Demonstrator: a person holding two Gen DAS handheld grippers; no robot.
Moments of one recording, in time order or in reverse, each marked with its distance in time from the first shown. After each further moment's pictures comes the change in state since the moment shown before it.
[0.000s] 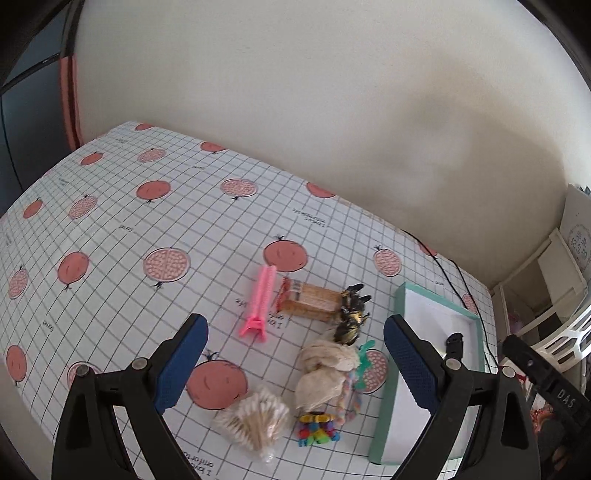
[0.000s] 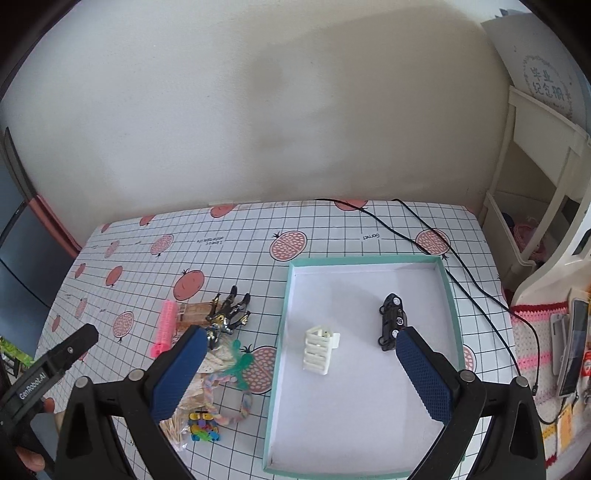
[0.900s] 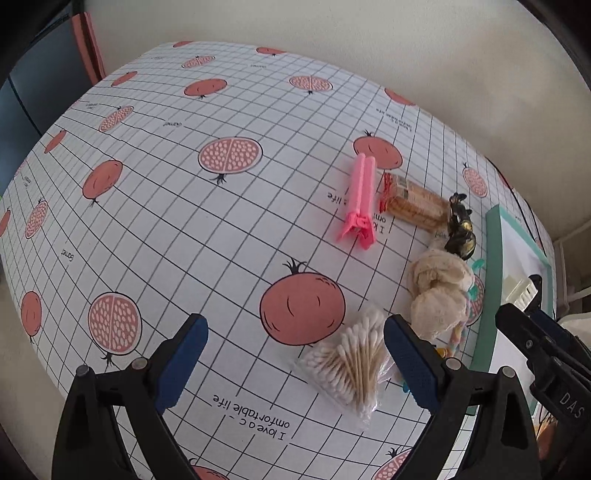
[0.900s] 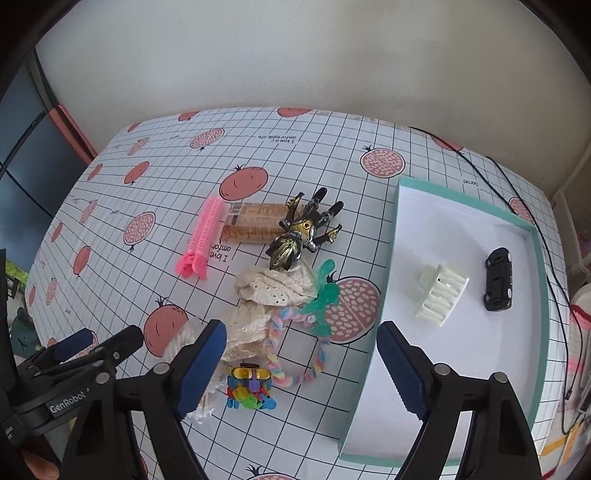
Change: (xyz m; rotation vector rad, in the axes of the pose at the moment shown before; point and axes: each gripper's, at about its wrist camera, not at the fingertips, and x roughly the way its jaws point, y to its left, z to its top) left arm 0.059 0.057 -0.052 -0.008 0.313 0.168; right arm 0.088 0.088 -0.059 -0.201 0.279 0.056
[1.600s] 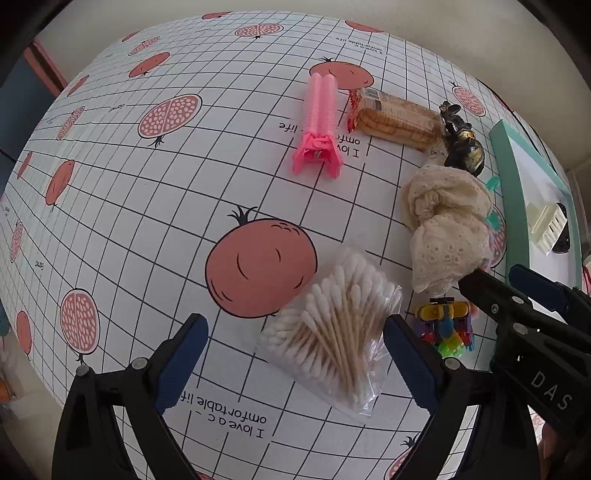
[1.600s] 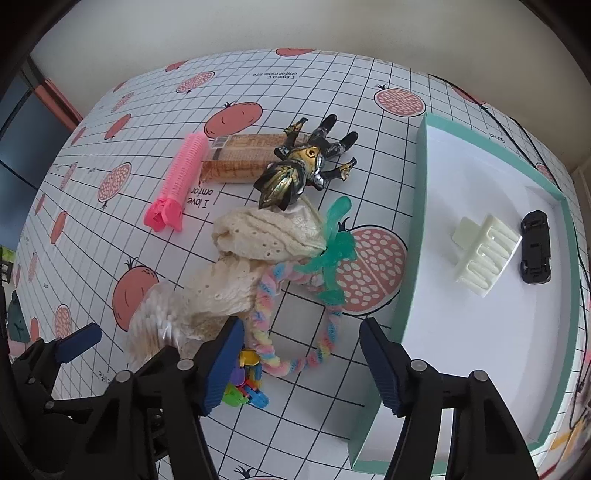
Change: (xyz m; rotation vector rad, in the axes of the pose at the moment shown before) left arm 0.043 -0.041 -0.020 0.151 0.131 0.062; right arm 0.052 0.003 -0.015 -0.015 0.152 -0.003
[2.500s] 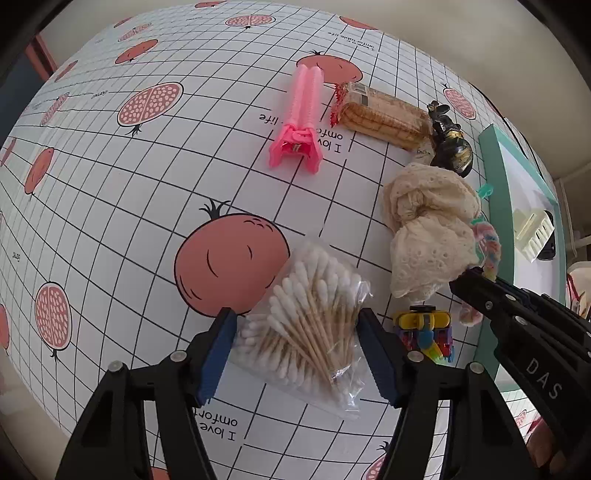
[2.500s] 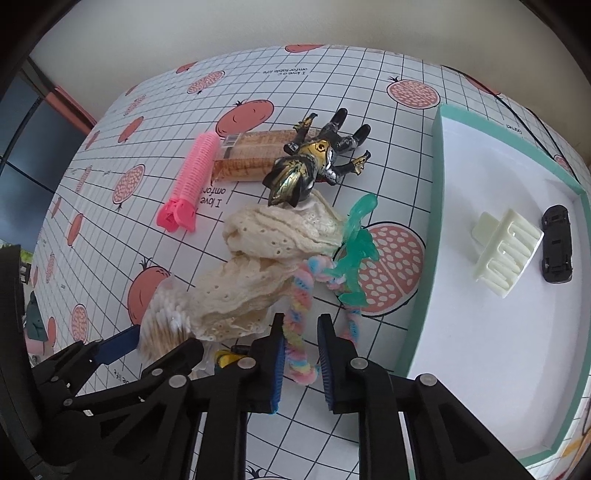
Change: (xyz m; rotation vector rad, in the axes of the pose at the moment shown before) left arm 0.004 -0.010 -0.004 -0.027 0.019 -0.092; right arm -0.003 -0.009 -0.001 0.014 -0.001 0.097
